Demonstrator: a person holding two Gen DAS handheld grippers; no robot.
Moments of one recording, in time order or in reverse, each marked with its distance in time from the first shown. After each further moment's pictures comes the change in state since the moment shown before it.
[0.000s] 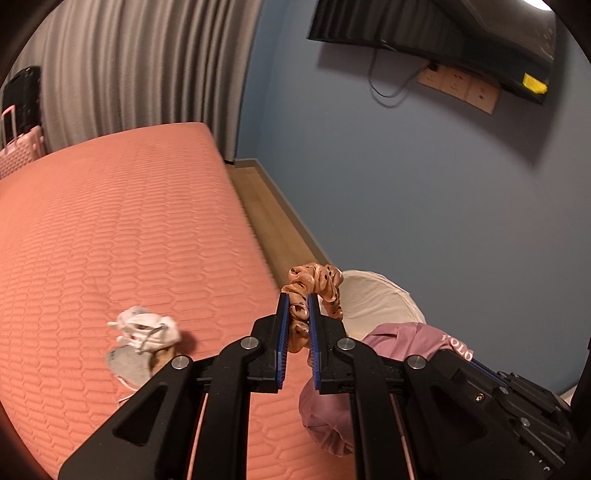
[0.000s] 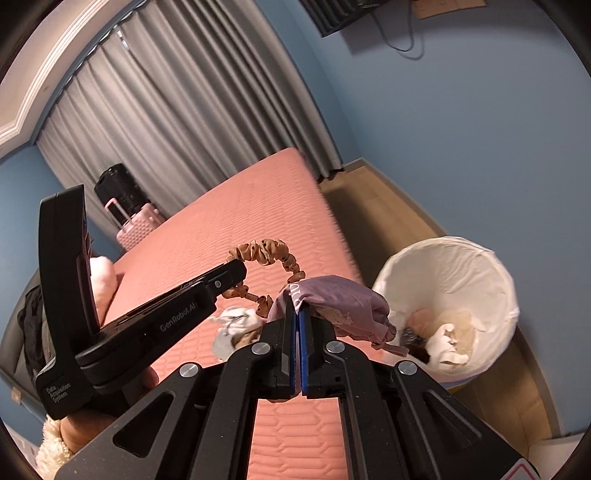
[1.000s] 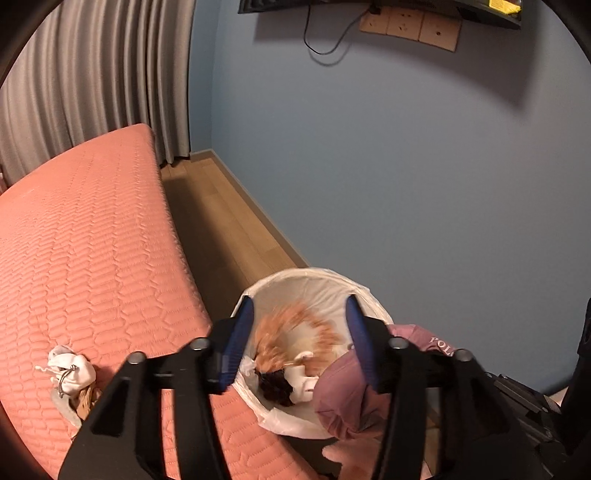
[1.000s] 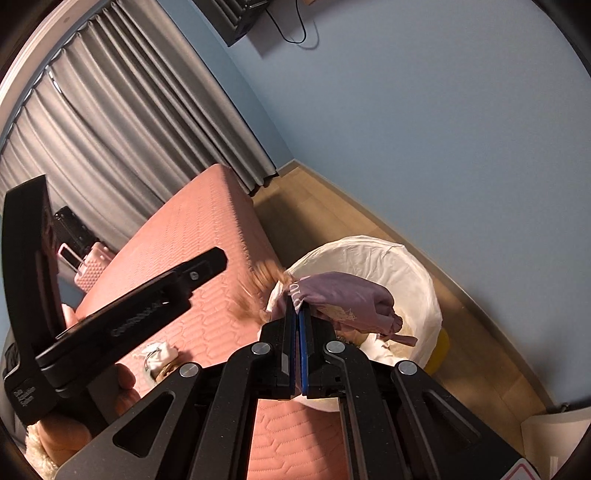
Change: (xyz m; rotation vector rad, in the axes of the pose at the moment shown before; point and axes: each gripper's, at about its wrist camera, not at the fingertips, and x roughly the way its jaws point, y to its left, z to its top) left arm 0.077 -0.083 0.016 0.126 0.071 -0.060; right arm 0.017 -0.123 0.017 0.172 -0.017 -0.158
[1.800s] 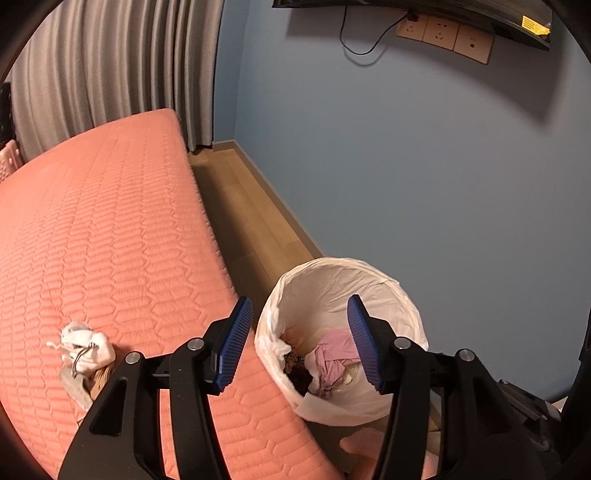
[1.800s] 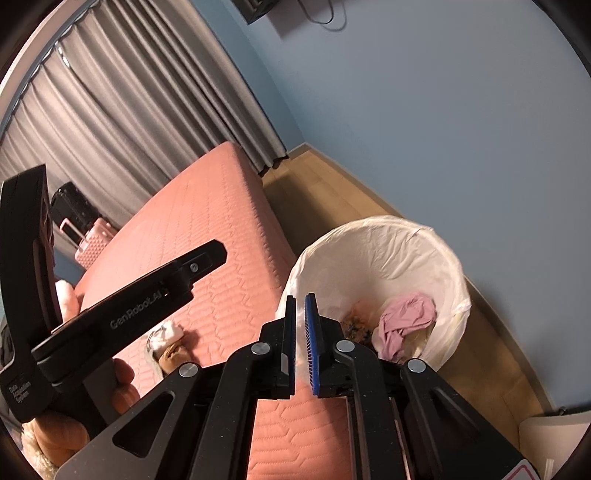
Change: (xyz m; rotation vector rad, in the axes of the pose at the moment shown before) left arm -0.002 0.035 -0.013 -0.074 0.022 0.049; right arm 0.023 0.030 -0.021 -0.063 0.069 0.012
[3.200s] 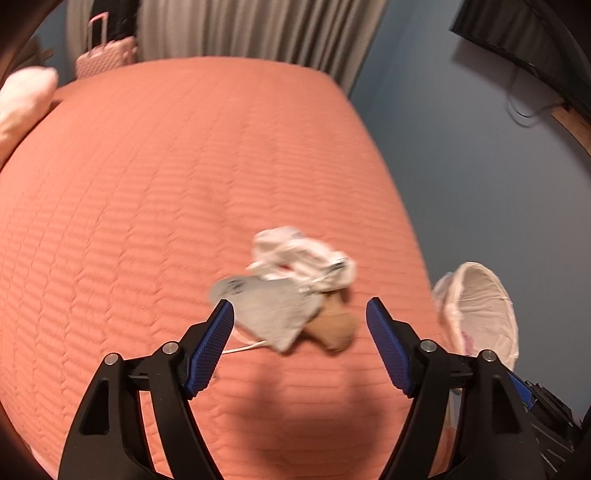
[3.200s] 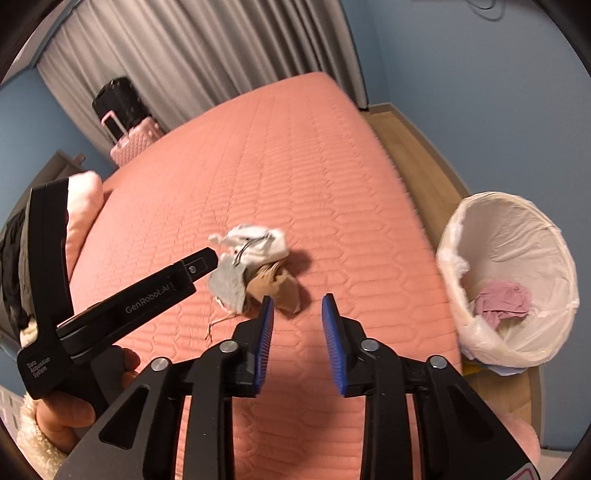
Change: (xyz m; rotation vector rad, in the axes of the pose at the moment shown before) left arm -0.053 0.215 -0.090 -0.407 0.047 0.230; right arm 0.078 0.183 -0.083 -0.316 0.218 0.087
